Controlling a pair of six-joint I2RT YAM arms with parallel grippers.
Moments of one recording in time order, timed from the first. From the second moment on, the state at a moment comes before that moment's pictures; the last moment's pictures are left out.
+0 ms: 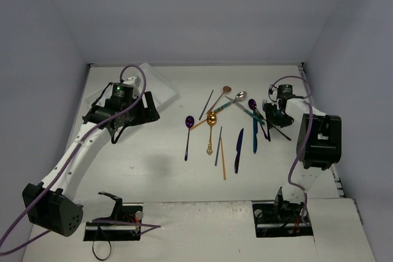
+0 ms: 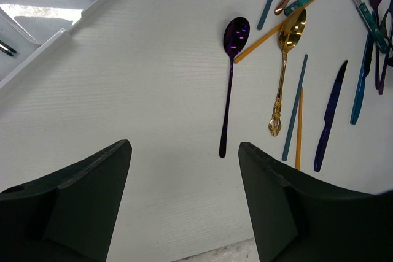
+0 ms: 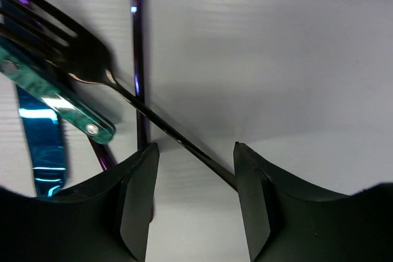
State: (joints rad) left arm -0.32 1.20 1.17 -0.74 0.08 -0.49; right arm -0.09 1.81 1.10 -0.48 0.06 -0.14
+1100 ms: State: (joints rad) left arm -0.32 1.27 1.26 -0.70 0.18 -0.50; right arm 0.06 1.52 1.14 -0.53 -0.08 -0.04
